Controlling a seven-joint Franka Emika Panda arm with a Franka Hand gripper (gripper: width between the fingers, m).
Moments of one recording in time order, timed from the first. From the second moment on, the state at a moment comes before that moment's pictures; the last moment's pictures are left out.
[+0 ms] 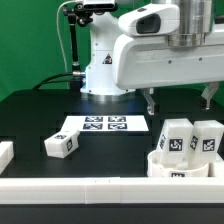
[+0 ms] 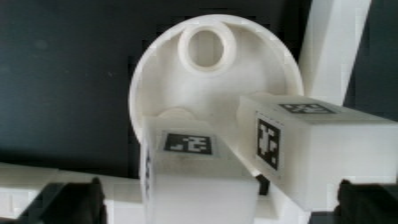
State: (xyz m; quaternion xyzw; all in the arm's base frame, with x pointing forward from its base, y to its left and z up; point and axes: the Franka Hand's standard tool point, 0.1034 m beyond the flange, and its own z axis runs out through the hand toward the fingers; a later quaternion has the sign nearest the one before) arm 0.614 0.075 0.113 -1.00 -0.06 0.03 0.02
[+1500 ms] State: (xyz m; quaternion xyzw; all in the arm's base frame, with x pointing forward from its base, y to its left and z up) arm 0.630 0.052 0.102 -0.79 -0.61 -0.01 -0.03
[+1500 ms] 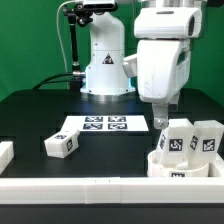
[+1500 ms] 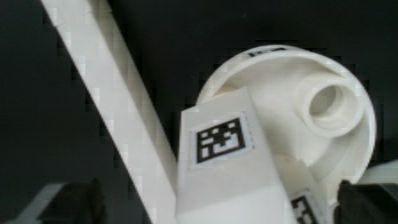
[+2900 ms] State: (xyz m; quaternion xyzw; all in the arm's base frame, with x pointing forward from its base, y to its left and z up) arm 0.627 0.058 0.088 -0.75 -0.66 0.02 -0.05
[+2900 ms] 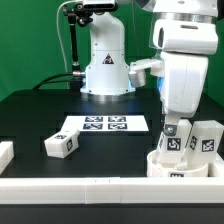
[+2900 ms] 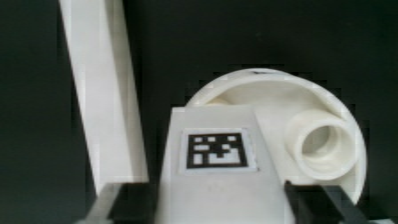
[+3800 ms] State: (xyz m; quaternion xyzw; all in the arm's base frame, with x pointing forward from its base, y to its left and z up) arm 0.625 0.058 0.087 -0.93 -0.37 0.00 -0.05
